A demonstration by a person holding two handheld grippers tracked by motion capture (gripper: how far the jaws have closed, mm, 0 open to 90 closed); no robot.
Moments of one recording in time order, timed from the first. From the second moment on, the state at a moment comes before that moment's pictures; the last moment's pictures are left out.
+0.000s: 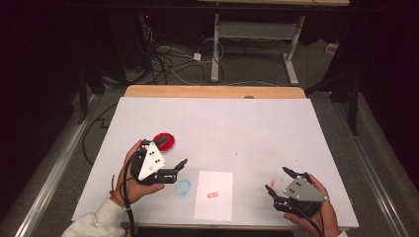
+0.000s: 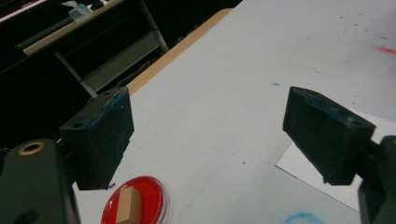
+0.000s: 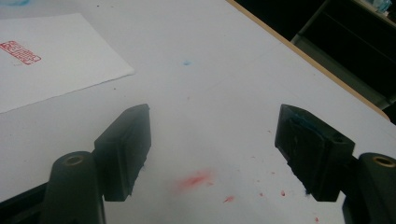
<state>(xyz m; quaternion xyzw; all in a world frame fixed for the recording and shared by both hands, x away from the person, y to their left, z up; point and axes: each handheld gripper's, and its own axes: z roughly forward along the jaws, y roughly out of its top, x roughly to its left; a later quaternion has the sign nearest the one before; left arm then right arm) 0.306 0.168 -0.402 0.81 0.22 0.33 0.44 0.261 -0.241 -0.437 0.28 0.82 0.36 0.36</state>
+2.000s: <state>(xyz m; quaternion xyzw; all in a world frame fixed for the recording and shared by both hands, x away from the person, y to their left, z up) 0.269 0.223 -0.473 0.85 0.24 0.31 0.35 0.262 -0.242 -0.437 0.28 0.81 0.35 0.37</state>
